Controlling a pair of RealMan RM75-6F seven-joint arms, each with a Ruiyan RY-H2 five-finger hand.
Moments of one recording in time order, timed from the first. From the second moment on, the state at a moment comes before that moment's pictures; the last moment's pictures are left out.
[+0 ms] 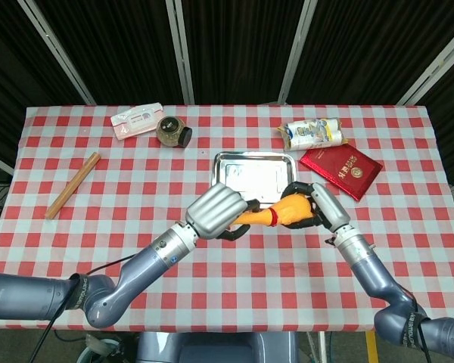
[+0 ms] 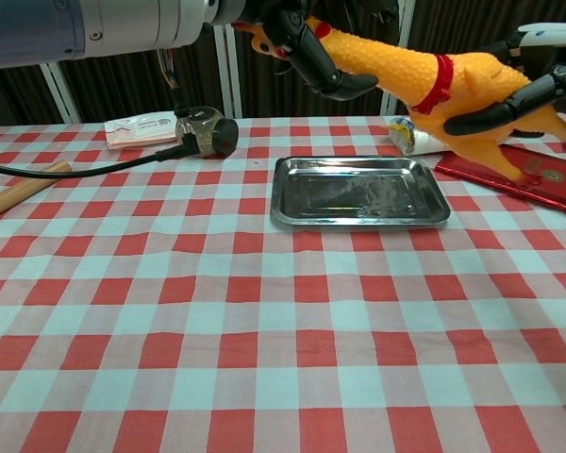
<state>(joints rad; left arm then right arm) -1.16 -1.37 -0.29 -1.91 0.92 0.95 0.50 0.61 -1.21 0.27 -1.73 -1.16 0.93 0.49</state>
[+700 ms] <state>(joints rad) -1.17 -1.44 -0.27 -1.78 0.97 0.99 0.51 0.60 -1.13 0.22 -1.73 -1.33 0.86 0.58</state>
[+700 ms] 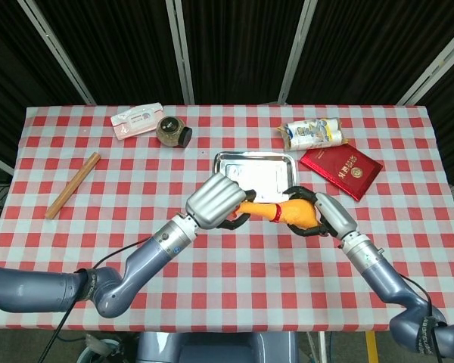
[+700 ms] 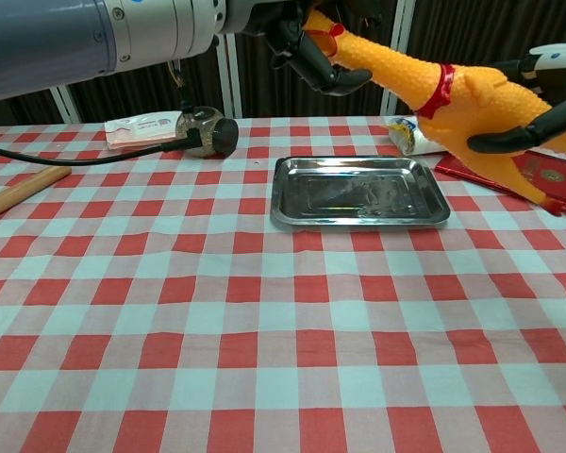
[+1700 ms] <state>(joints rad) -1.17 -1.45 -0.27 -1.81 0.97 0.98 0.50 0.59 -1.16 0.22 -1.68 -1.33 0.91 0.62</state>
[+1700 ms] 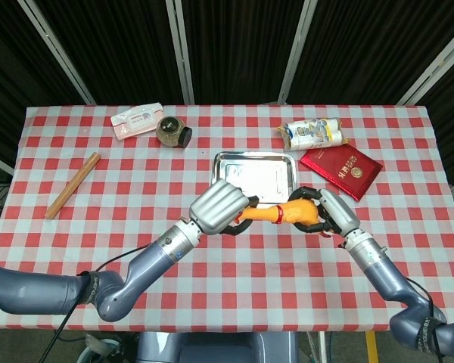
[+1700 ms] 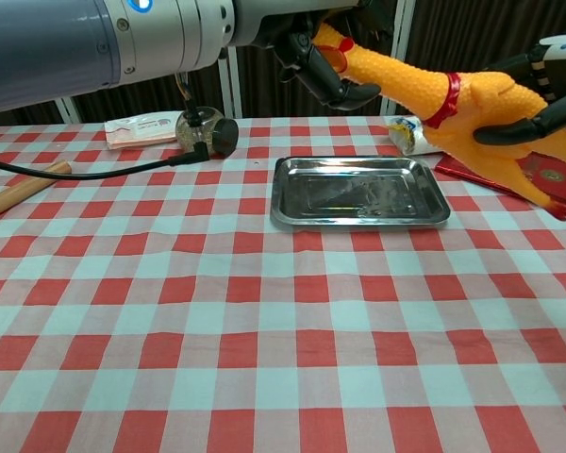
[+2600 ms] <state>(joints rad) -1.18 -1.49 -0.27 -1.76 0.95 0.99 0.53 0.62 -1.09 0.14 -1.65 -1.52 0.88 0.81</state>
